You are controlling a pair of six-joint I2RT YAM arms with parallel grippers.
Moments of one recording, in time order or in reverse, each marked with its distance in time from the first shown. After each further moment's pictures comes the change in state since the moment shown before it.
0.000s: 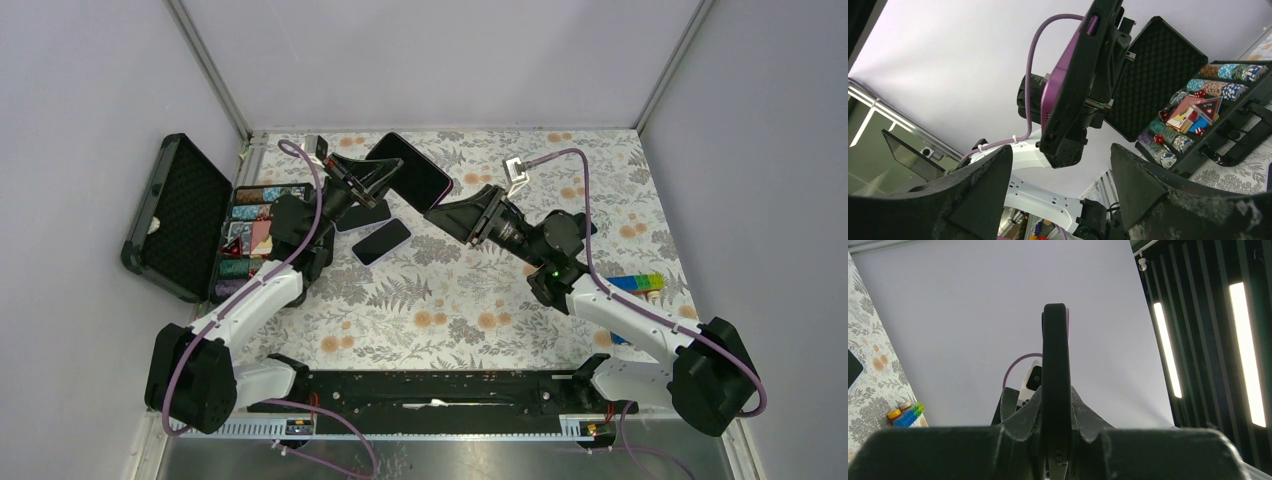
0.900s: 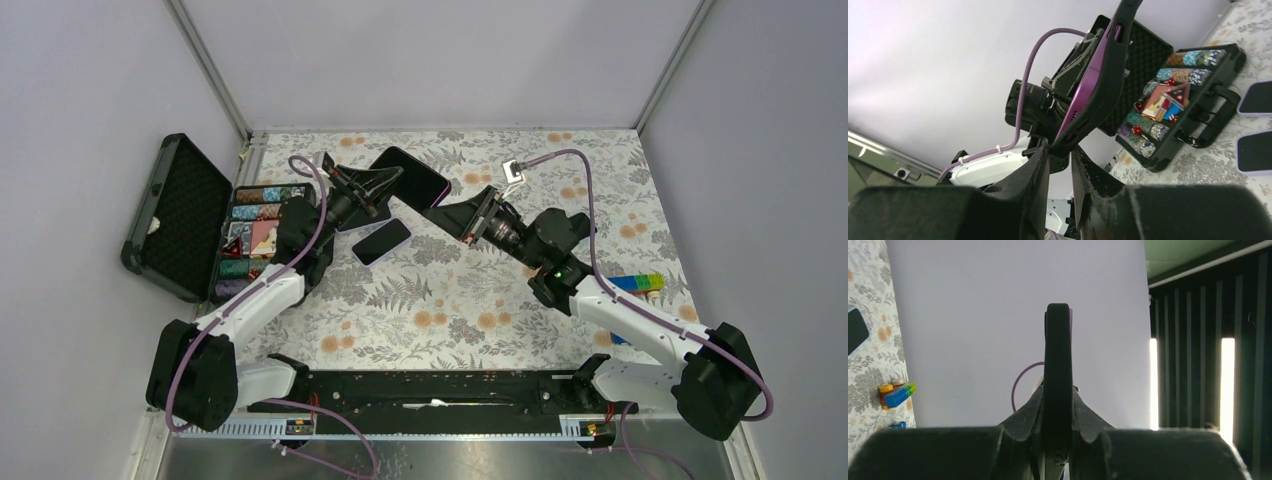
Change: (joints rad) left arm -0.002 0.008 -0.051 -0.073 -0.021 -0.140; right arm 0.020 -0.026 0.025 -0.169 0.088 -0.039
